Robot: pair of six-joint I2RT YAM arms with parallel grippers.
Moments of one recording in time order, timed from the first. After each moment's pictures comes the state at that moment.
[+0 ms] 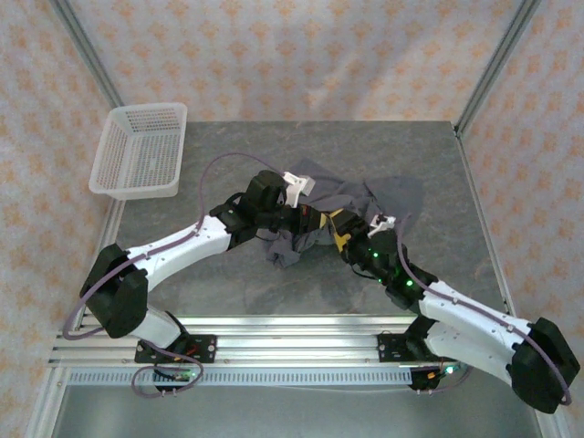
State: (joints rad) left arm -0.69 1.50 1.07 -0.11 0.49 -0.56; right arm 0.74 0.88 0.38 0.25 0.12 1.54
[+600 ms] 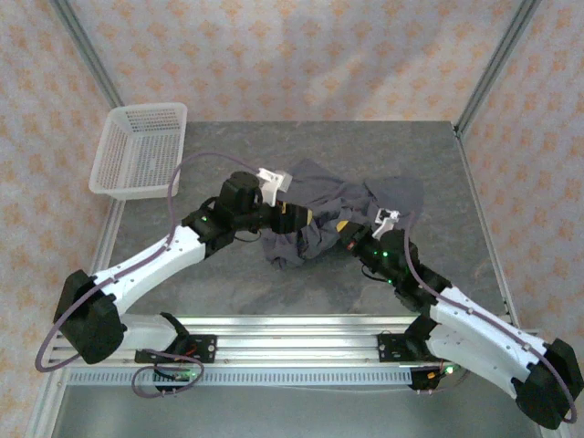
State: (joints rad) left arm -0.62 1.31 1.02 -0.18 0.41 -0.51; right arm 0.71 0.72 0.42 0.04 0.04 1.13
